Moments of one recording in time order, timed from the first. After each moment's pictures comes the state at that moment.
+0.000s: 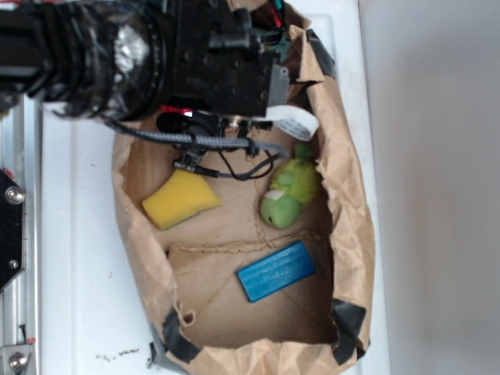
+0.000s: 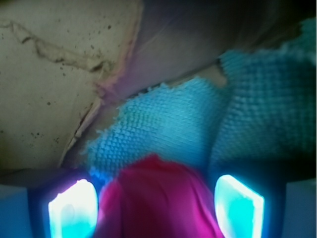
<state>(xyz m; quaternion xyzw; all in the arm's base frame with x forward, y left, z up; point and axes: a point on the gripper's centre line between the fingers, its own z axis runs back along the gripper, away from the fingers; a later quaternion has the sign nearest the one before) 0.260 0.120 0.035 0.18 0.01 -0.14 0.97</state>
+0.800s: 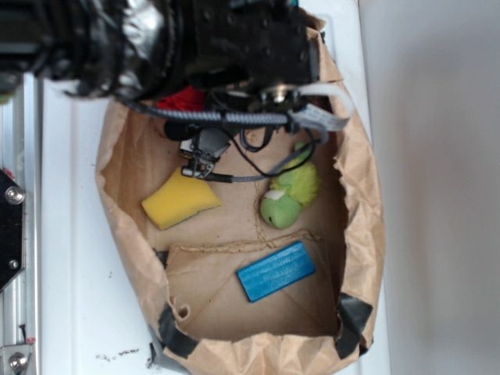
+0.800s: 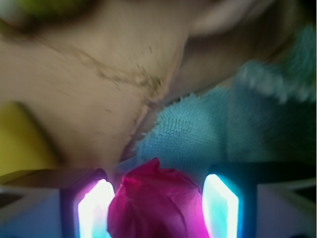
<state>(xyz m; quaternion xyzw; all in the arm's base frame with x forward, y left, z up) 0.265 0.105 0.080 0.09 0.02 -0.11 0.99</state>
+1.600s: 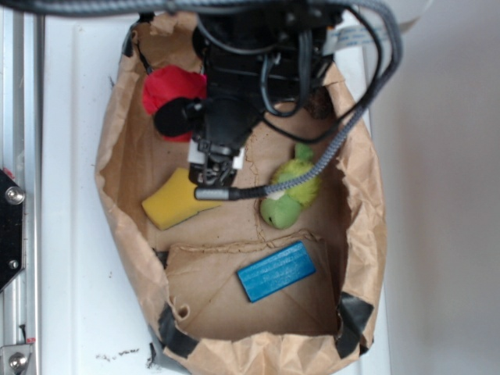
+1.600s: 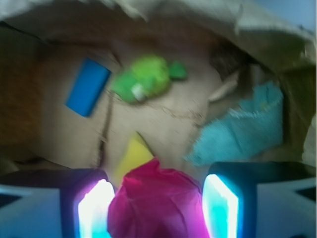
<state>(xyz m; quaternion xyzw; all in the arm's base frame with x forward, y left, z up) 0.267 0.067 0.172 -0.05 -0.08 -0.07 0.99</state>
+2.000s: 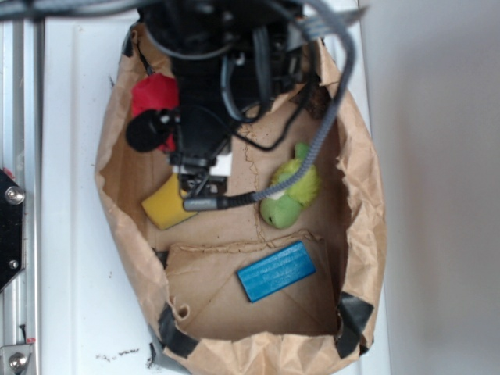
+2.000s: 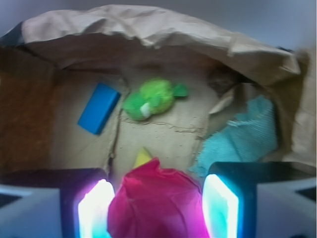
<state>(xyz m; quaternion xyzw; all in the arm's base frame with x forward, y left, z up) 0.264 0.049 0.180 -0.02 -0.14 -0.07 0.99</state>
